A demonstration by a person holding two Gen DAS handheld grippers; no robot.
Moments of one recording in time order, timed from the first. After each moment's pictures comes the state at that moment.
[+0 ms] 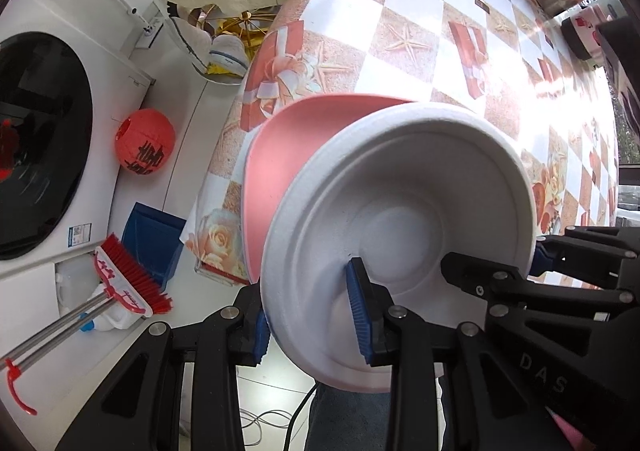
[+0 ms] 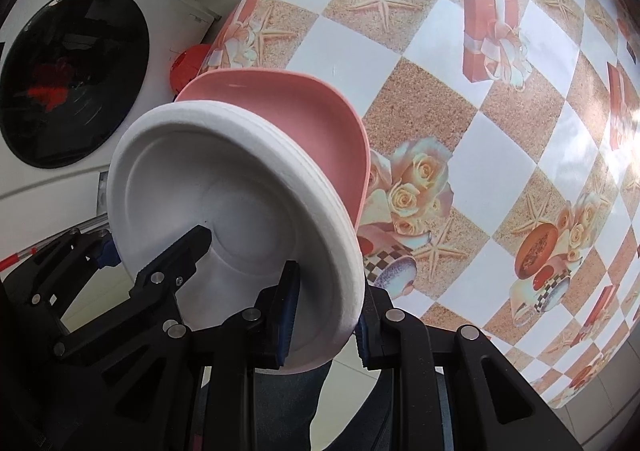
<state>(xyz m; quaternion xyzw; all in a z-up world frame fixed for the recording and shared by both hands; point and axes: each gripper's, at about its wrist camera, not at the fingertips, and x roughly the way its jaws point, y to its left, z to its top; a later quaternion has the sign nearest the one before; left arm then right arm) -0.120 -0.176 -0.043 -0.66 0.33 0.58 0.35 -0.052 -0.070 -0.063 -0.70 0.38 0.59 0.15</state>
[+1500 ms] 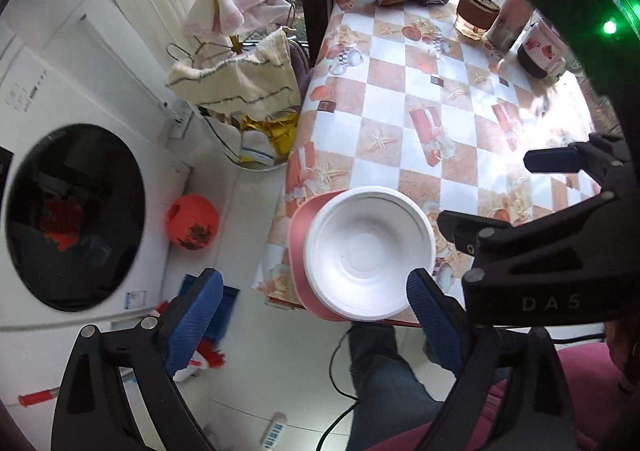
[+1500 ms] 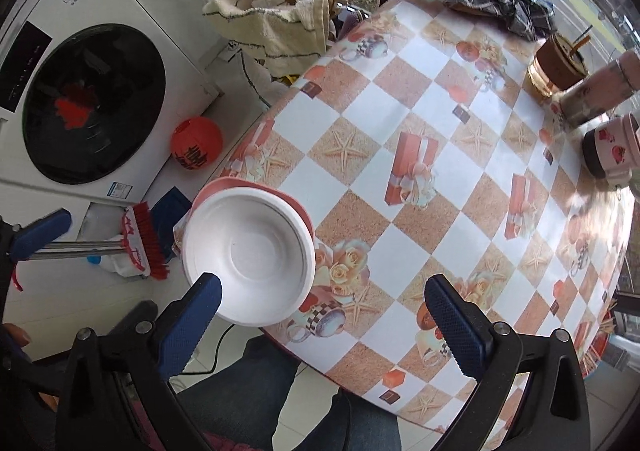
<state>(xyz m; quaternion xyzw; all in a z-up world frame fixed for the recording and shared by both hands) -0.105 -0.178 0.088 -0.52 0.36 0.67 0.39 -0.035 -0.066 0.057 -0.63 0.26 0.70 0.20</state>
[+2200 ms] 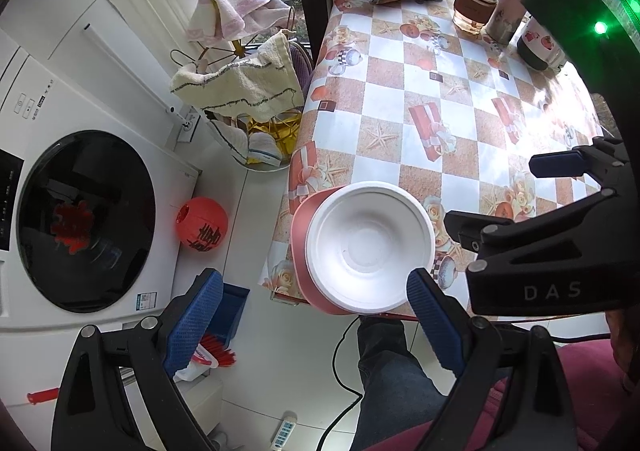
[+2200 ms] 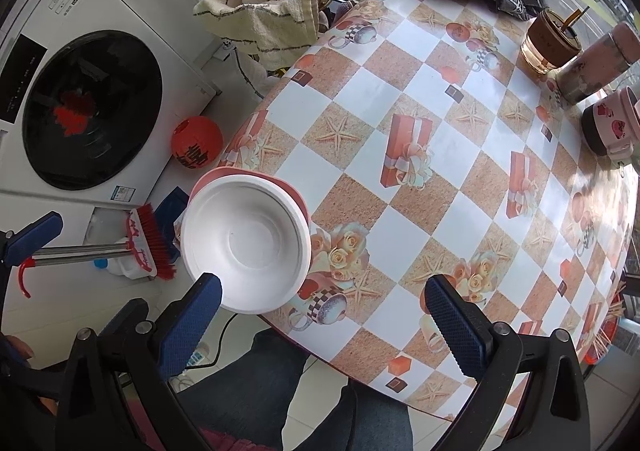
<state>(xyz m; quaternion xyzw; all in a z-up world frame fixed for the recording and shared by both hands) -0.099 -0.181 0.091 -0.51 0.38 0.67 0.39 -0.024 -0.068 0.056 -0.63 0.28 0.70 0.21</state>
